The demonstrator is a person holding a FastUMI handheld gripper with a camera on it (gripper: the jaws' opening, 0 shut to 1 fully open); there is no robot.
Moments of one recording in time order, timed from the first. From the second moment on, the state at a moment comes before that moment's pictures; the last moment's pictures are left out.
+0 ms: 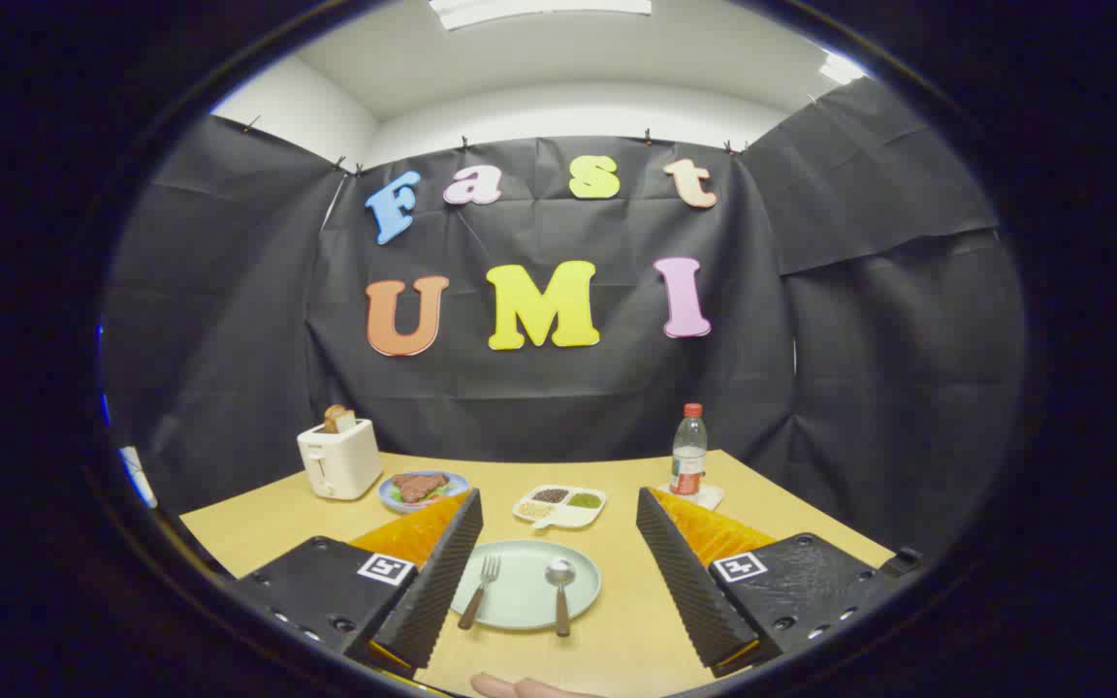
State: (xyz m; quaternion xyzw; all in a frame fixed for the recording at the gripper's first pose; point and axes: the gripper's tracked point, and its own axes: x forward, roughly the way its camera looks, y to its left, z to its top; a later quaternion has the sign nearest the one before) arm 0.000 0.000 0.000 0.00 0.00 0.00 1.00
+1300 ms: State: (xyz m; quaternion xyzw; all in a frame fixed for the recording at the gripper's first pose) arm 0.001 0.030 -0.005 -0.03 -0.01 0.02 1.00
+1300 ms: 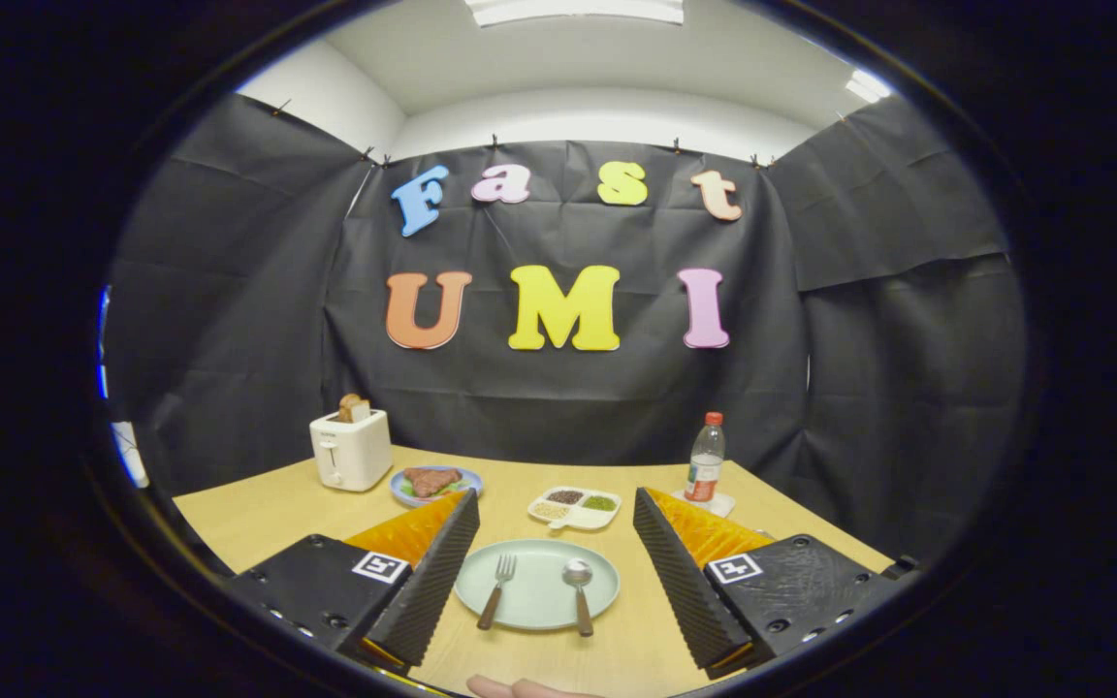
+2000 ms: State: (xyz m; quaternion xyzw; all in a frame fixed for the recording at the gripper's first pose) arm 0.076 -0.003 -0.050 -0.02 0.10 -0.01 0.99
